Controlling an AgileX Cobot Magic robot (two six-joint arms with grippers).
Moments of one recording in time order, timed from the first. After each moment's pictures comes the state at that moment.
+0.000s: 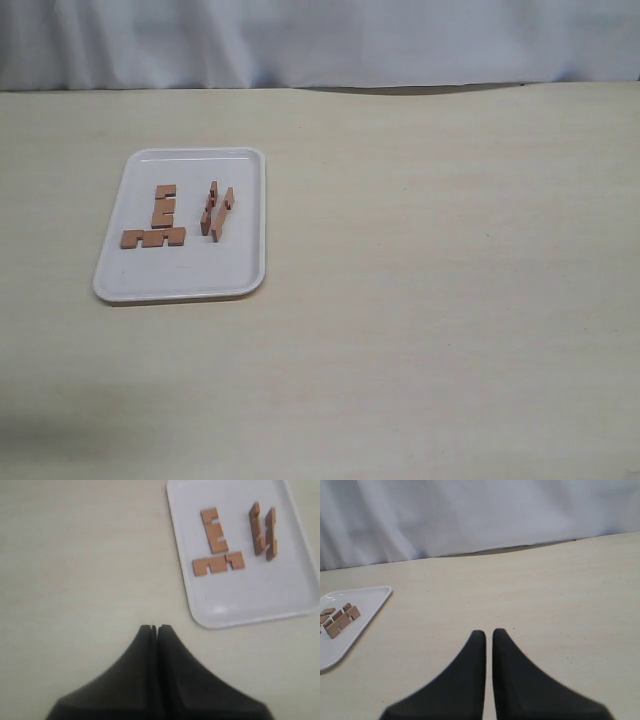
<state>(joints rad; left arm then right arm) -0.13 0.98 -0.83 0.09 0.85 -0.05 -0.17 0.00 0.00 0.15 0.29 0.01</state>
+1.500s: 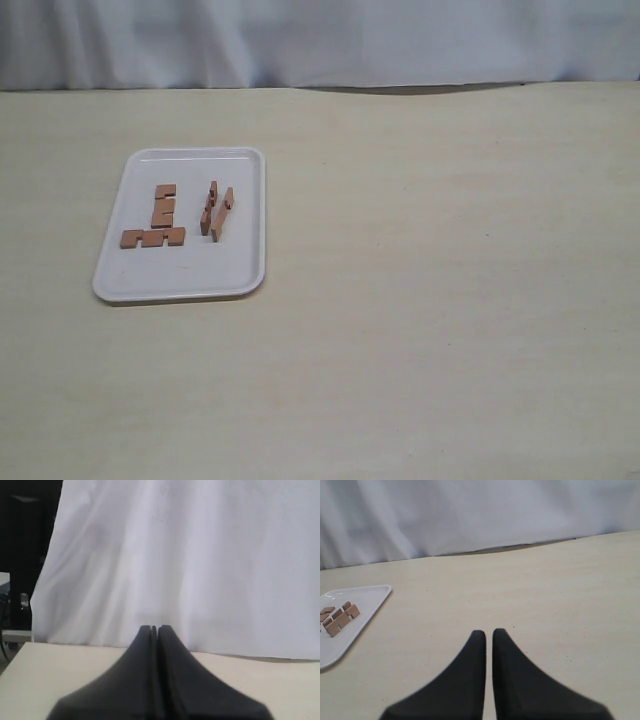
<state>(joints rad) -0.08 0.00 -0.30 0.05 0.32 -0.18 -0.17 0.00 0.00 0.15 0.29 0.01</state>
